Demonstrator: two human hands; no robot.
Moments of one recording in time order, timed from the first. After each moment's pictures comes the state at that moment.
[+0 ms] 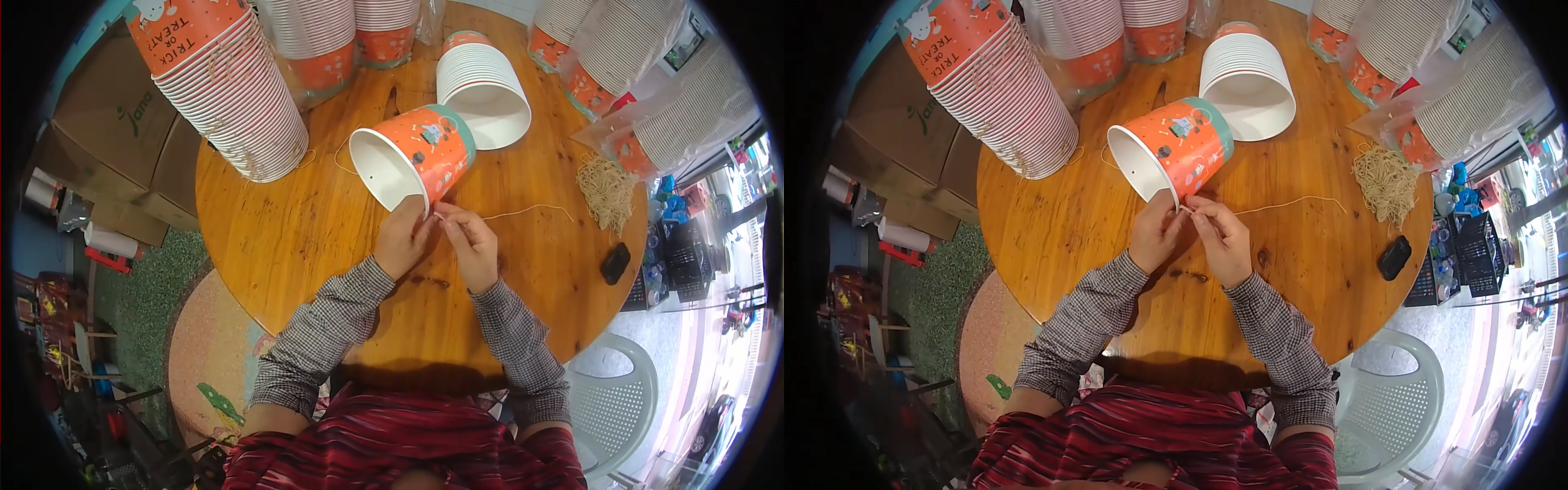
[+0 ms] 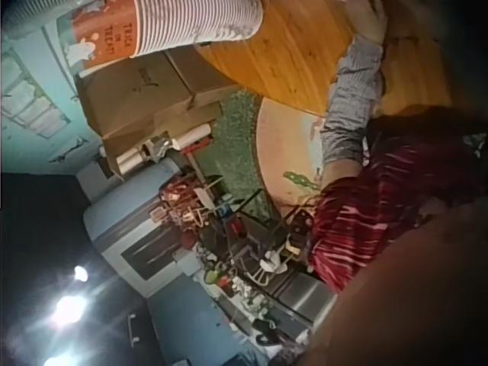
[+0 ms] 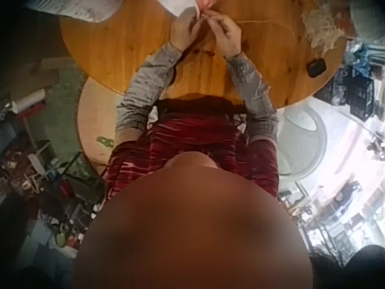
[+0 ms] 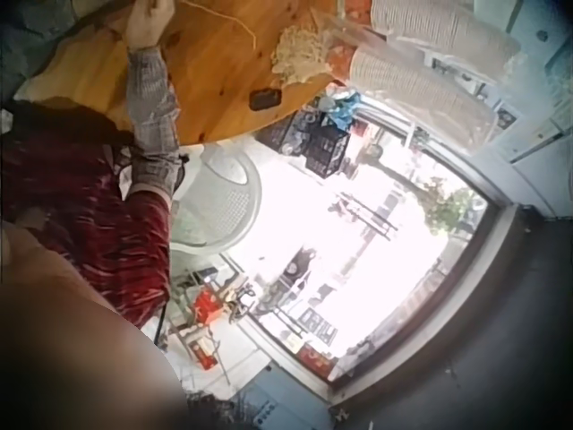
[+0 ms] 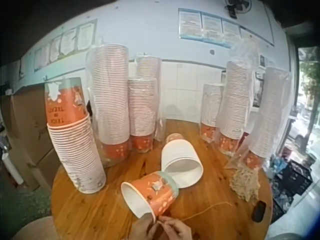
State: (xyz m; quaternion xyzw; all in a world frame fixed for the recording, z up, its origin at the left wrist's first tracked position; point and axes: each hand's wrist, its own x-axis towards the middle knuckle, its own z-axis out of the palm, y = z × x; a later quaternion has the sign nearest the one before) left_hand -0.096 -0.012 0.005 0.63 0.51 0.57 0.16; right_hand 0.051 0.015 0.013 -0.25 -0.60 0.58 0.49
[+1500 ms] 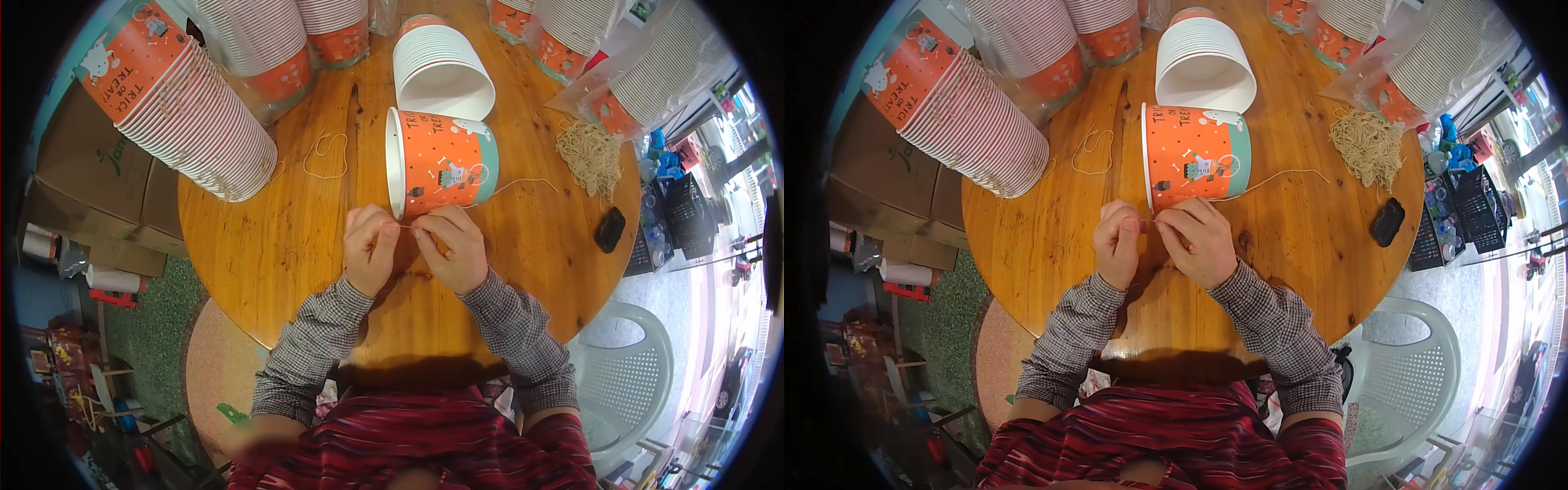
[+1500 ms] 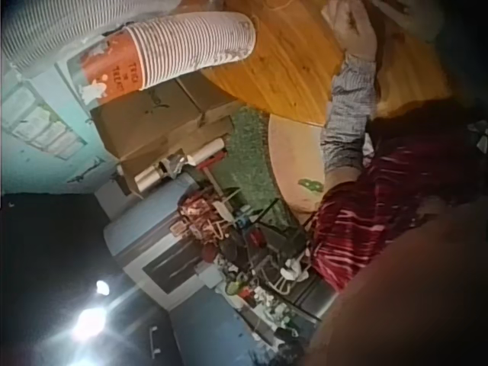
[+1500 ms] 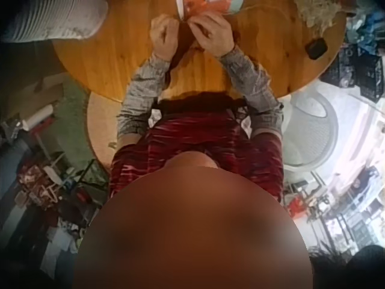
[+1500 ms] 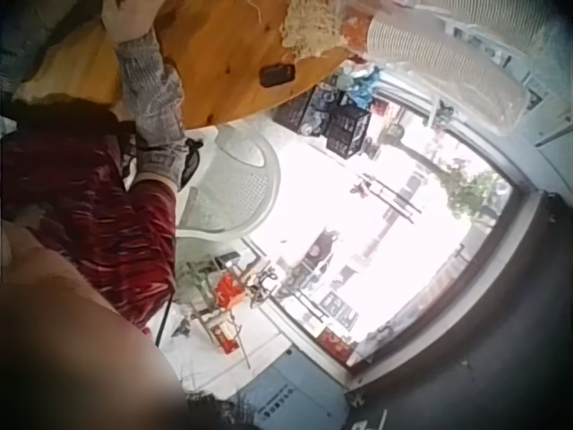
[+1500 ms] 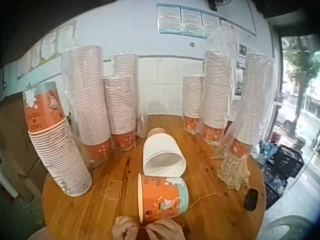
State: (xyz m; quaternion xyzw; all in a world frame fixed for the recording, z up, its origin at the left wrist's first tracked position) left_hand -0.095 -0.036 0.031 0.65 0.48 0.58 0.12; right_hand 0.066 0.002 0.050 -0.27 -0.79 0.22 0.50
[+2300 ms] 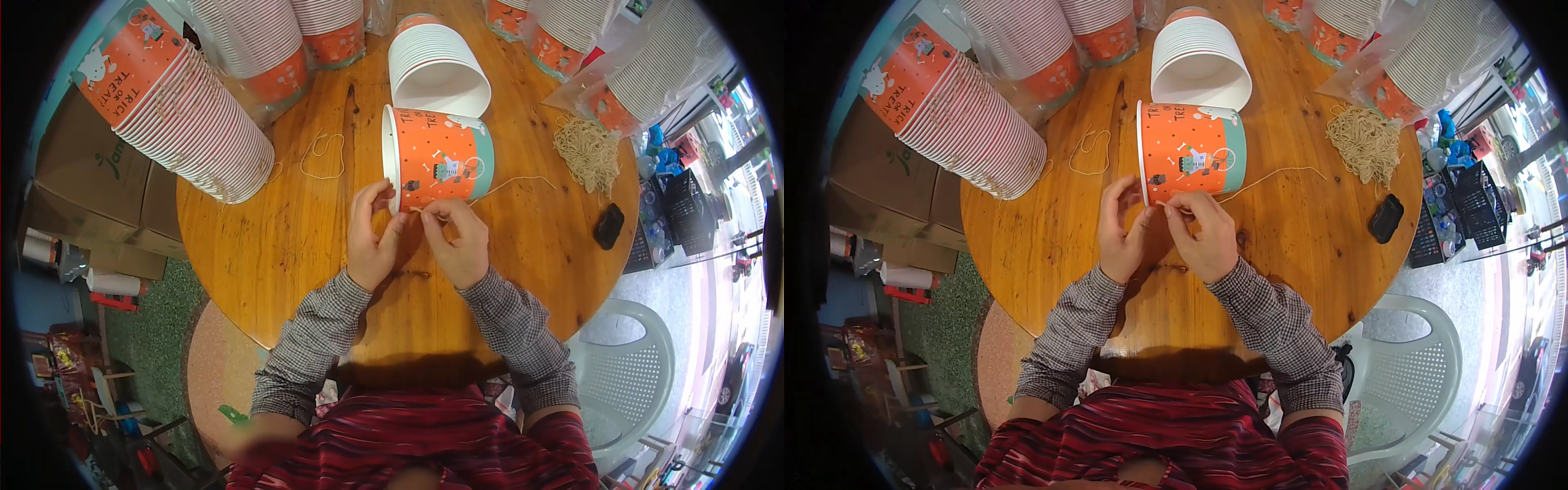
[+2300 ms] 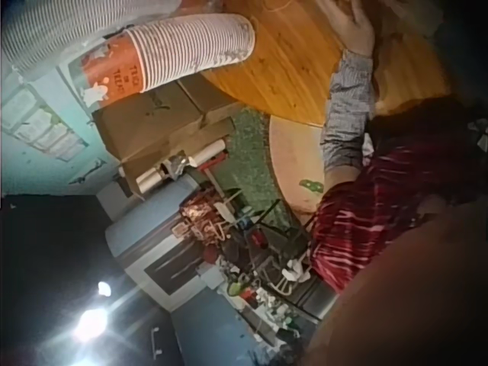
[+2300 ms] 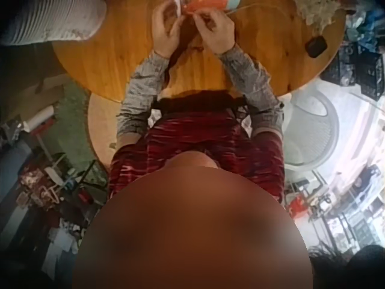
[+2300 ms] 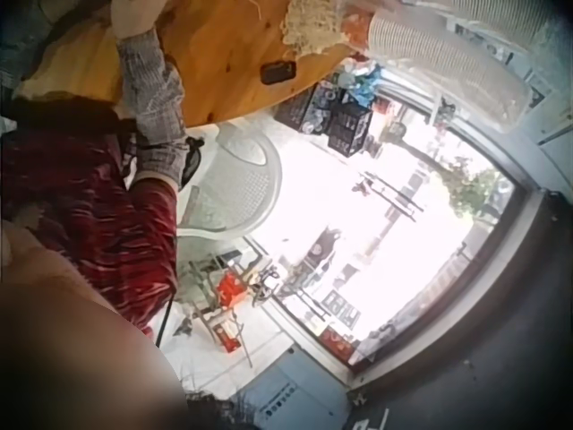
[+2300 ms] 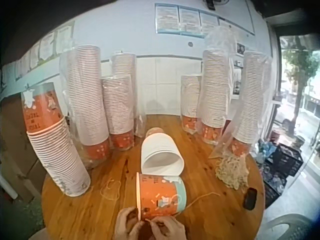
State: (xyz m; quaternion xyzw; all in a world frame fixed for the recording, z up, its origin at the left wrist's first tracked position) left_hand -0.079 -0.023 0.025 0.60 0.48 0.62 0.17; right_hand 0.065 0.002 0.047 -0.34 -0.71 0.32 0.54
